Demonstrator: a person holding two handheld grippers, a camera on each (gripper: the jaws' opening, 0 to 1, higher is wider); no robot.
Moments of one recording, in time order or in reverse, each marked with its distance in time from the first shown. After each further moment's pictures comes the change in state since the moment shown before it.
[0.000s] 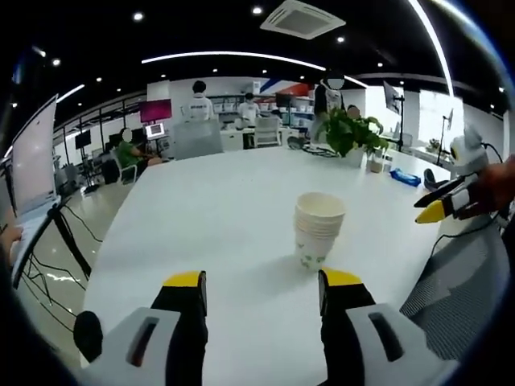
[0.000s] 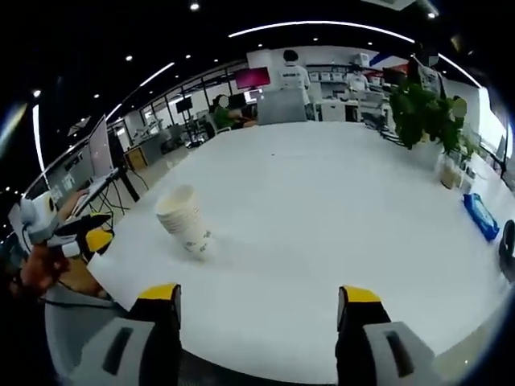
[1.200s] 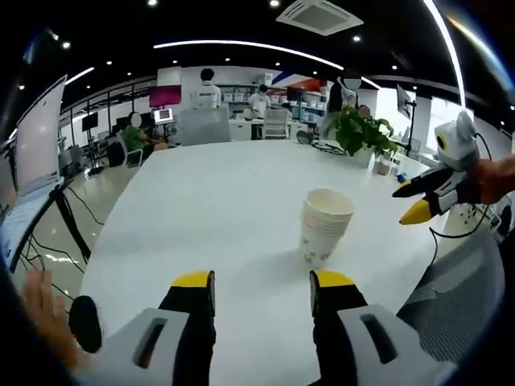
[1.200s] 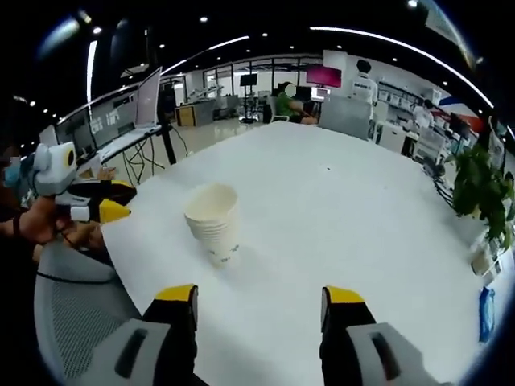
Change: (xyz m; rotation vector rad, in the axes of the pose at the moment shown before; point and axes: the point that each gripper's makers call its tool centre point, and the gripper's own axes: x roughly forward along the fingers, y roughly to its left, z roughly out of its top) left arm -0.004 0.003 -0.003 -0.070 0.046 0.021; right arm 0.036 0.016 0.033 -0.303 0.073 0.149
